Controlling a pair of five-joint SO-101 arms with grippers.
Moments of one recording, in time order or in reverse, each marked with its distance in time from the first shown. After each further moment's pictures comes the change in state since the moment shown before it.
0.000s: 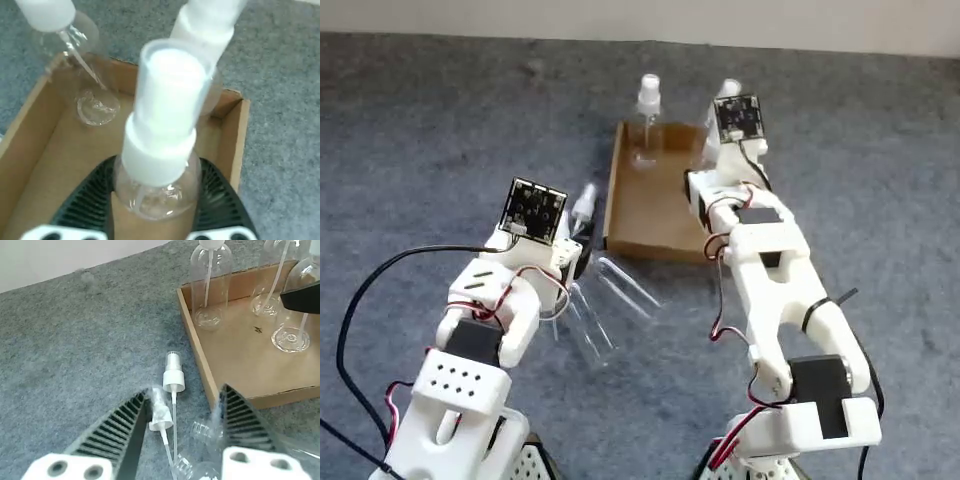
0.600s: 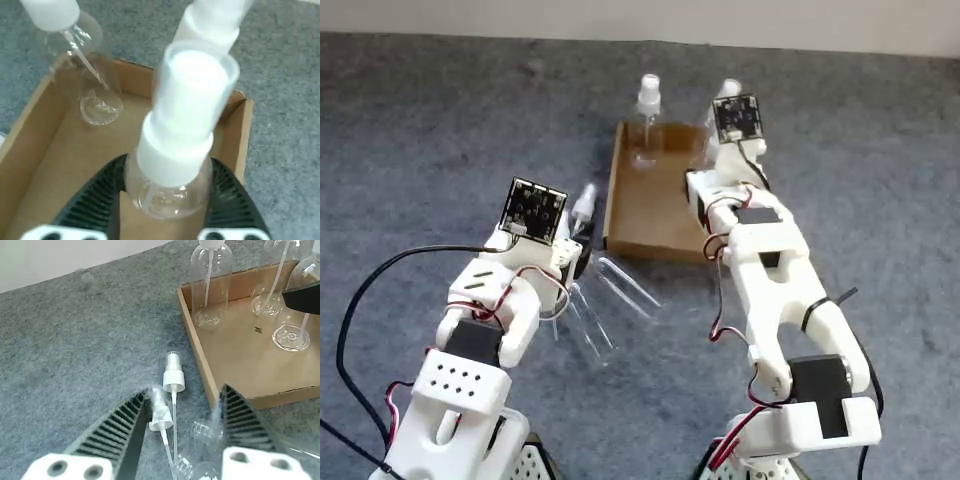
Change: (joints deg) left arm 0.0 0.0 0.0 0.0 0.0; right arm 0.0 0.0 0.0 0.0 0.0
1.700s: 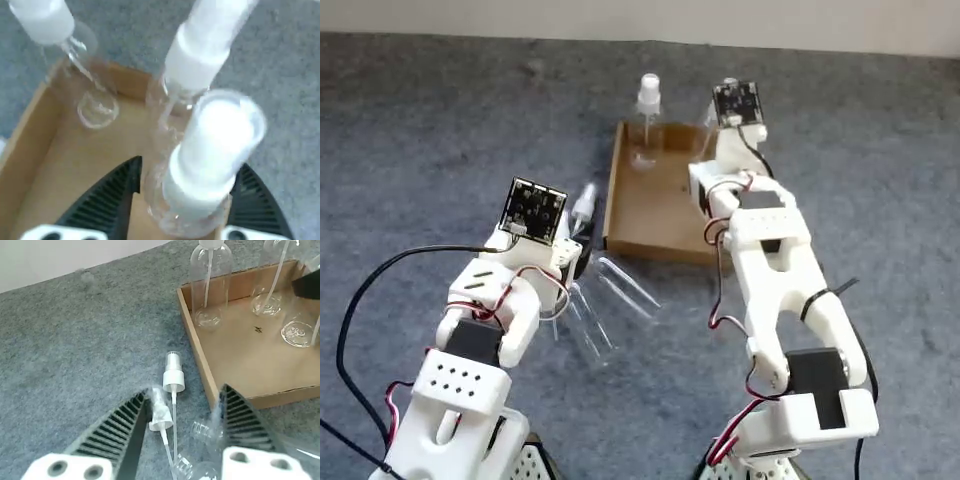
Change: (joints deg) left arm 0.1 0.0 0.0 0.0 0.0; right arm -0.4 0.7 -10.2 9.8 0.1
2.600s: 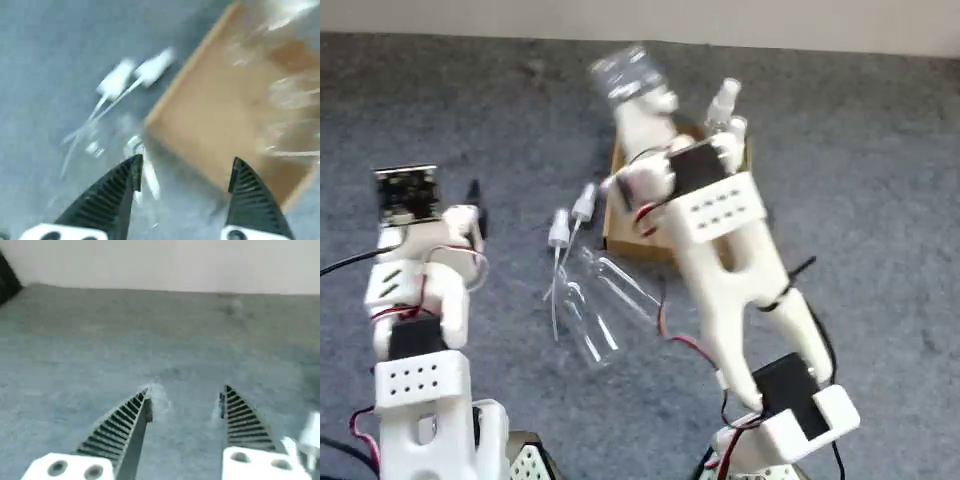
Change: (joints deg) left arm -27.4 0.3 -2.6 -6.2 1.1; right arm -24.0 0.0 -34.0 57.1 0.1
